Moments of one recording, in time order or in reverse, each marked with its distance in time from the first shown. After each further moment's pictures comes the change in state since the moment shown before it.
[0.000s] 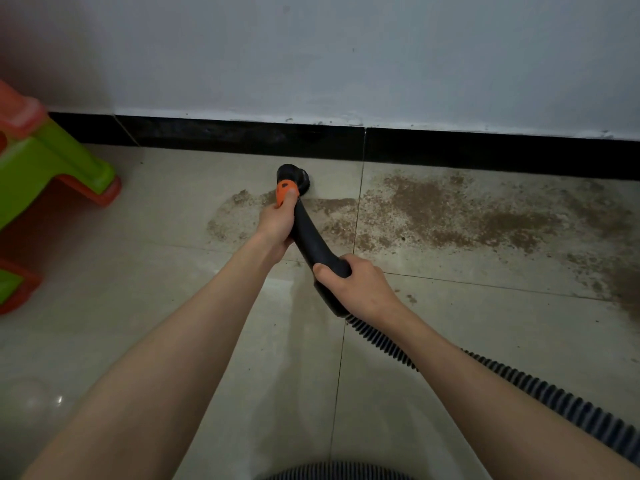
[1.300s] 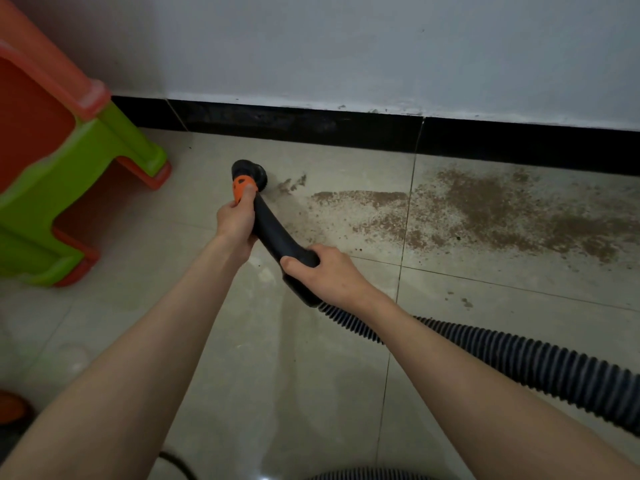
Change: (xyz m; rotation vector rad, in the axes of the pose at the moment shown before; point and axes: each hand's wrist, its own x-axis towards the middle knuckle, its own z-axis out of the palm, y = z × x) left_hand 0.012 0.015 -0.119 -0.082 0.313 0.059; right_hand 0.033 -0.052 0.082 0.030 -0.216 -0.113
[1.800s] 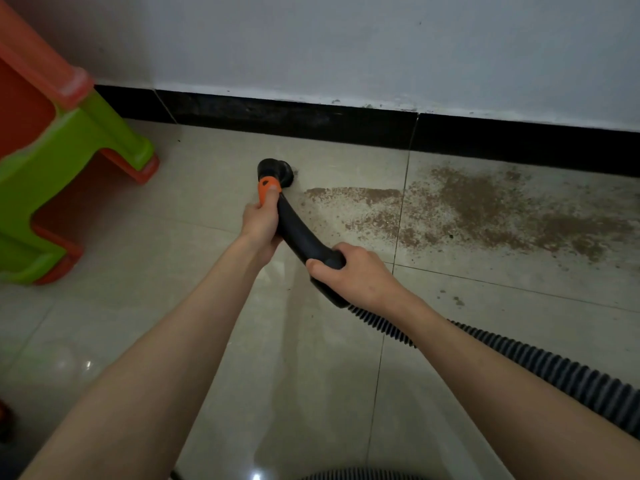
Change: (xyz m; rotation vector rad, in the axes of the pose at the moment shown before) left_hand -0.012 -0.019 0.036 -0.032 -0.137 -0.066; right_hand -0.016 0.017 -0.035 -0.197 0.061 0.023
